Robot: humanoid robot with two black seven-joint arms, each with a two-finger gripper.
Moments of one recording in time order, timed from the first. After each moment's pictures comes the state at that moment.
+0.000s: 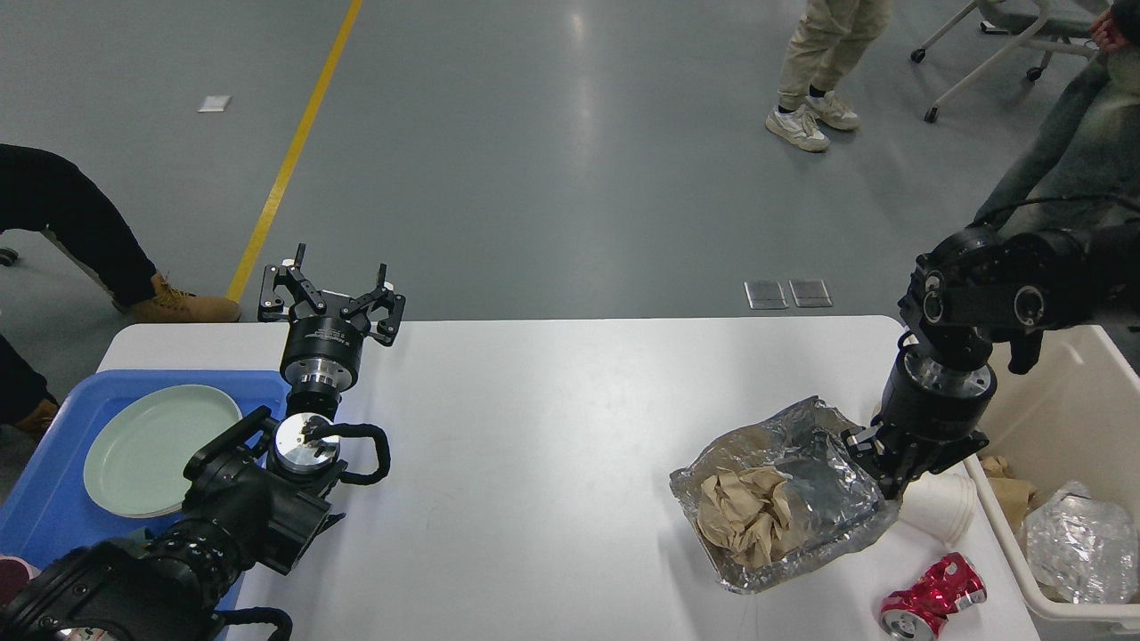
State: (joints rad) left arm -0.73 -0.04 -1.03 -0.28 -0.23 -0.53 -0.39; right arm 1.73 -0.31 -1.17 1.15 -0.36 0.87 -0.08
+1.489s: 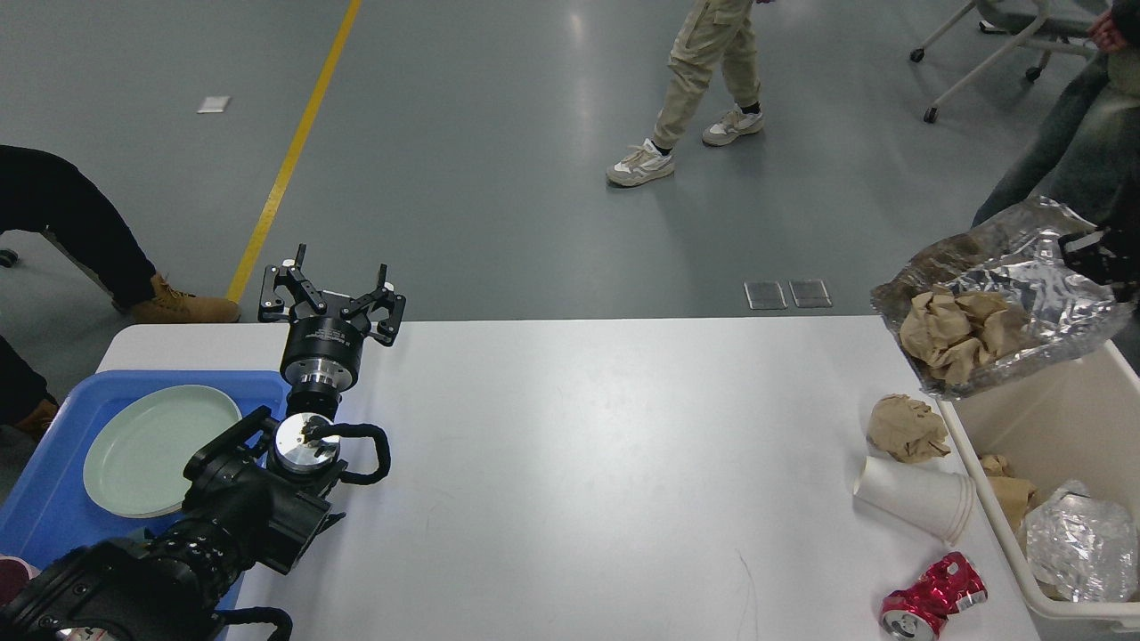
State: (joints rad) left arm -0.73 -0.04 -1.03 -0.28 -0.23 -0.53 -0.39; right arm 1.85 -0.48 -1.35 0.73 -0.52 0.96 -0.08
